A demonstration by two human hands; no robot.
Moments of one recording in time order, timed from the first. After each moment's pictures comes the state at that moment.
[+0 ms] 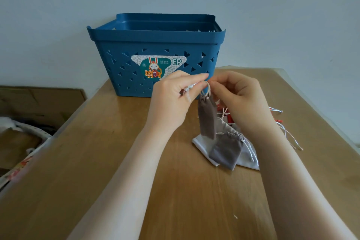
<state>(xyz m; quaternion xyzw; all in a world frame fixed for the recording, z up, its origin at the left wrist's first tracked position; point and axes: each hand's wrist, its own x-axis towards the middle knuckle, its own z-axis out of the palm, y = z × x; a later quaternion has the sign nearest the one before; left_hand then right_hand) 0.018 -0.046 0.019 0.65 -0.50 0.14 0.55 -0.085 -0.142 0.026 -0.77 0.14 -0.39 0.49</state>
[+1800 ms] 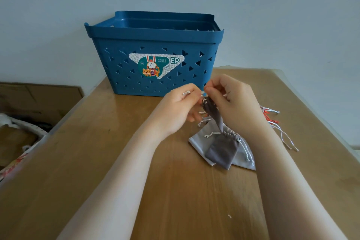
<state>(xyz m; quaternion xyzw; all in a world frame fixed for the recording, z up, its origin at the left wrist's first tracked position) 0.019 -0.047 0.008 0.68 -0.45 -0.19 0.55 -0.081 -0.151 0.019 -0.87 0.16 -0.35 0.30</state>
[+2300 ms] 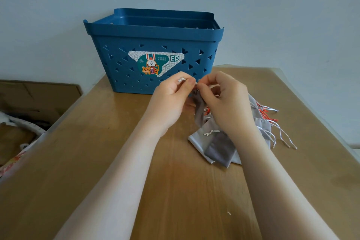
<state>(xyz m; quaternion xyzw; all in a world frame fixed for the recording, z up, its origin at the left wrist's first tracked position) 0.026 -0.051 0.005 0.65 -0.43 -0.10 0.61 -0.071 -0.134 0.015 -0.82 0.19 -0.41 0.35</state>
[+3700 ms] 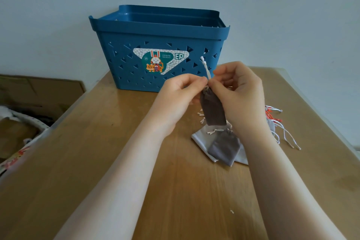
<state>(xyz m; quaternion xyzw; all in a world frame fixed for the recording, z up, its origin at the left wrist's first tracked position) 0.017 -0.049 0.012 0.61 -0.37 -0.21 0.66 -0.074 -0.135 0.020 -0.76 0.19 -0.47 0.42</state>
